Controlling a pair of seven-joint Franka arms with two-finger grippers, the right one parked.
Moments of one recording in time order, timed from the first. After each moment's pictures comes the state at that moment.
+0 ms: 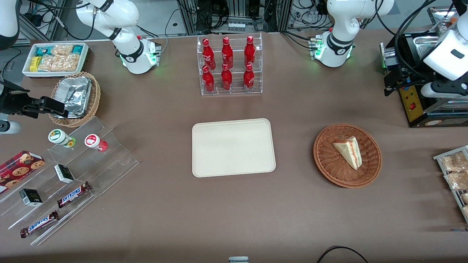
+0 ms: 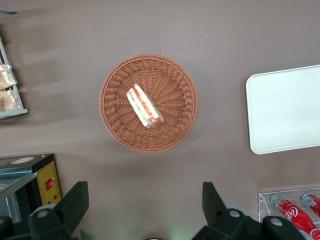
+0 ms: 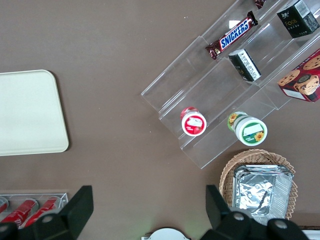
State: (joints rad) arm -0.09 -0.05 -0.02 -1.53 0.00 1.48 -0.03
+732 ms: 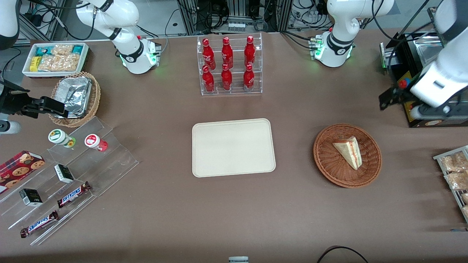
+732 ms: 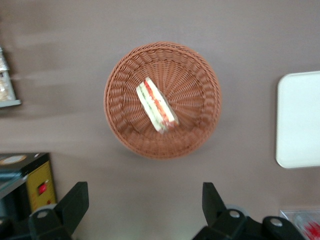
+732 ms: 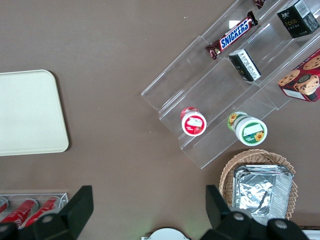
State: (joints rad) arm -0.05 -0.07 -0.01 -1.86 0.02 1.77 -0.05
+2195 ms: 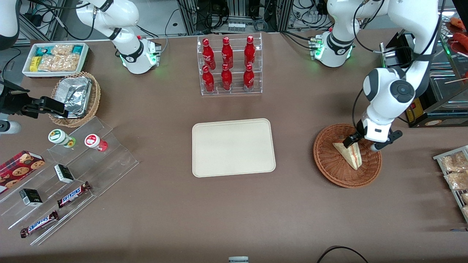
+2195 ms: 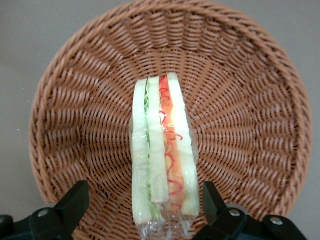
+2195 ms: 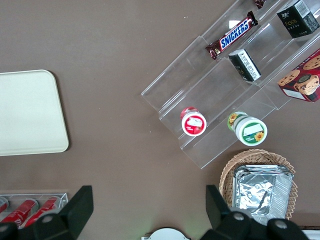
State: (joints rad) arm -0.05 0.14 -0.01 -2.41 0.02 2.66 -0.60
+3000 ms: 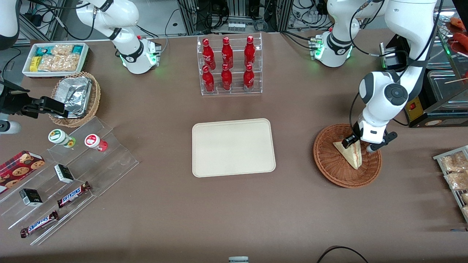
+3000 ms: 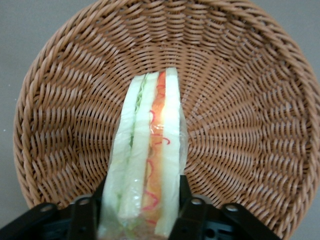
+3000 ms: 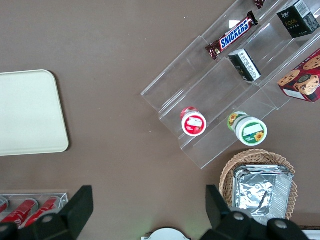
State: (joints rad) arm -0.05 0.18 -0.02 -2.40 0.02 2.70 -0.60
